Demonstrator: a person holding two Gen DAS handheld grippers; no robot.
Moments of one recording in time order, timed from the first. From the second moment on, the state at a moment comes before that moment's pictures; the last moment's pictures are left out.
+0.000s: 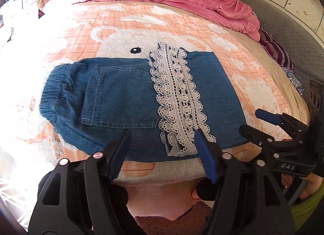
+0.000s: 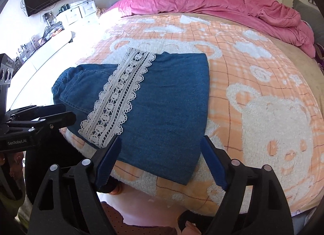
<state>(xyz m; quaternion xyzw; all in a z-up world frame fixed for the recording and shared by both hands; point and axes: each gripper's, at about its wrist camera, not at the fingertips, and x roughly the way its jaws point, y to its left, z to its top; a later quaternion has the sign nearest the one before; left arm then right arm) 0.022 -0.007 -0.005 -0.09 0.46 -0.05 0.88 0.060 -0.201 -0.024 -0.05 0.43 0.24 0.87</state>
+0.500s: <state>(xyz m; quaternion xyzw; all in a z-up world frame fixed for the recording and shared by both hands) 0.010 0.016 0.014 -0.10 0.43 -0.02 0.90 0.054 -0.191 0.010 -0.09 0.39 0.21 0.89</state>
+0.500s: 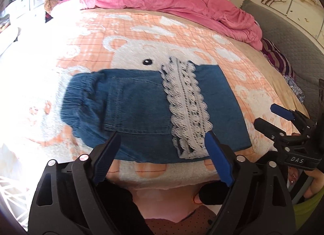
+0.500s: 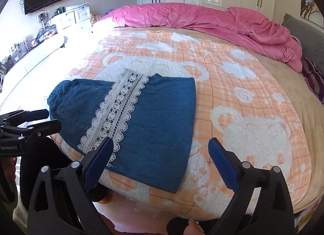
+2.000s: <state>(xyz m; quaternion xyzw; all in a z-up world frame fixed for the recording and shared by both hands) 0.032 0.134 -0.052 -0.26 0.47 0.02 0.84 0.165 0.065 -0.012 -0.17 0.48 0.49 0.71</state>
